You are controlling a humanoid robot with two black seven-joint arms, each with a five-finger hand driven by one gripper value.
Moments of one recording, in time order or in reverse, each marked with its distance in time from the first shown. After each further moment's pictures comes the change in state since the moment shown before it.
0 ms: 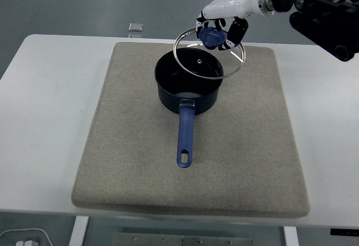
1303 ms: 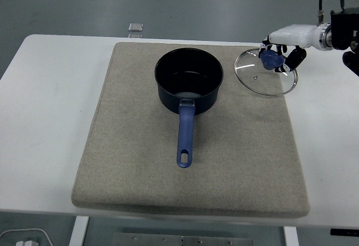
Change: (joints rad) left arm -0.001 0.000 0.000 0.000 0.000 0.000 0.000; right arm -0.248 -0.146 0.001 -0.120 -0.004 -0.120 0.005
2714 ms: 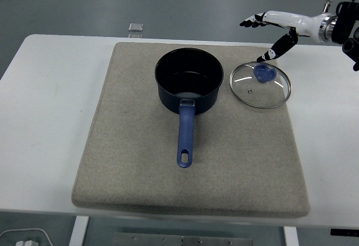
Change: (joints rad) left arm 0.001 0.000 0.000 0.000 0.000 0.000 0.000; right arm -0.005 -0.008 0.075 0.008 0.471 0.053 0.003
